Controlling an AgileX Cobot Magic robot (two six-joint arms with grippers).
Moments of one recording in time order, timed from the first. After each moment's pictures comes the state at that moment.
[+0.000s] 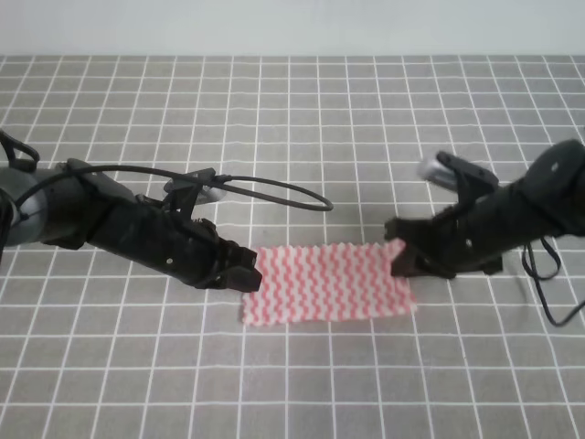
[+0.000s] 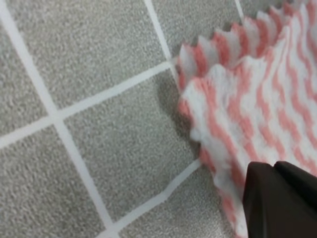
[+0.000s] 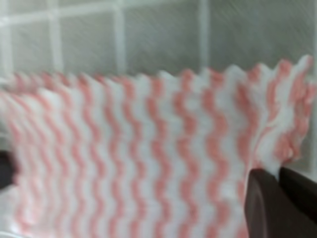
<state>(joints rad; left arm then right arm) -0.27 1.96 -1.14 -1.06 0.76 0.97 0.30 1.89 -1.15 0.82 0.62 -0.28</state>
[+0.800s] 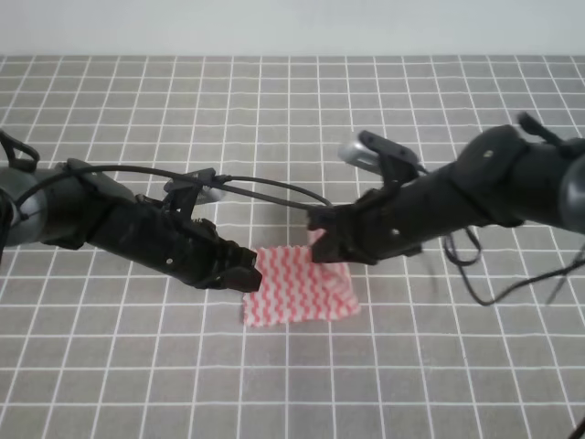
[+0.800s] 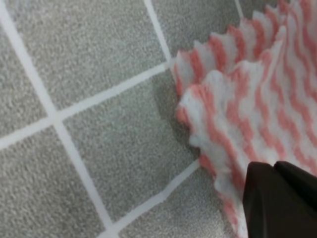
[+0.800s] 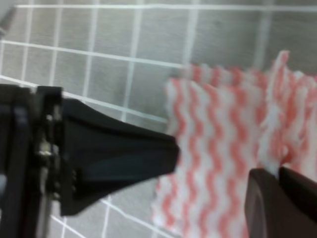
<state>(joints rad) -0.27 1.96 -1.14 -1.06 0.76 0.97 0.45 1.92 -1.28 0.94 0.63 -0.34</state>
